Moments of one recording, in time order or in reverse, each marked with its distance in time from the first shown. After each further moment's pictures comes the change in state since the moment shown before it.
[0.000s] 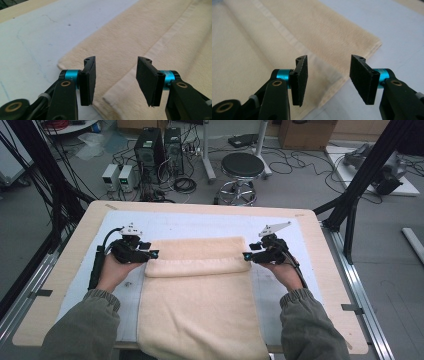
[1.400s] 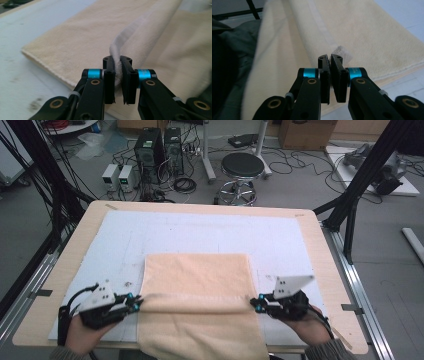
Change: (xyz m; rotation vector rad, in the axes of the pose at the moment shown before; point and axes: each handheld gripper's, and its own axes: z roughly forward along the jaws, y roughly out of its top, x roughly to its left) left arm -0.119 -0.100 -0.116 -0.141 -0.170 0.219; right arm 0.137 -0.064 -0.097 -0.066 0.183 -0.244
